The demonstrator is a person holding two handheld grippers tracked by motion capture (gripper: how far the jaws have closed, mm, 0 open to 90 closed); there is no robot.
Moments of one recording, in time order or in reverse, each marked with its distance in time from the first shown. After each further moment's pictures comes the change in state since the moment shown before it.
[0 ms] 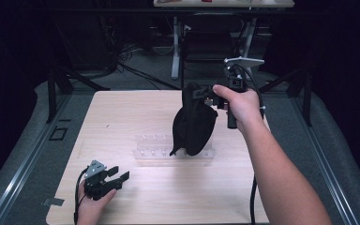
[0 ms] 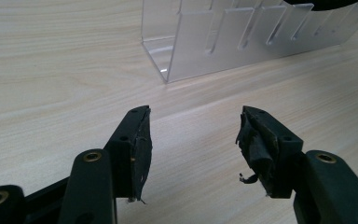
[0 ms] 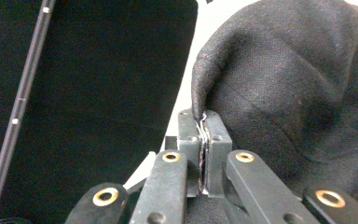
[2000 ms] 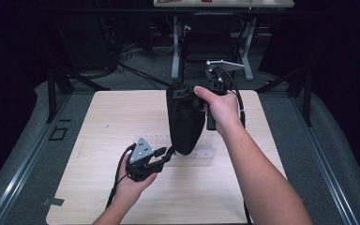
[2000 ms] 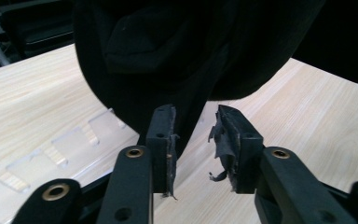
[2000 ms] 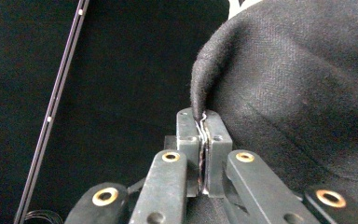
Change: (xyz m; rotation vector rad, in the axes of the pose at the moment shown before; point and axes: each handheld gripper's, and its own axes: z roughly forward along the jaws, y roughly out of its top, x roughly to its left) left arm -0.119 0.100 0.031 -0.118 -0.186 0.305; right arm 0.014 -0.005 0.041 -0.004 0.119 -0.001
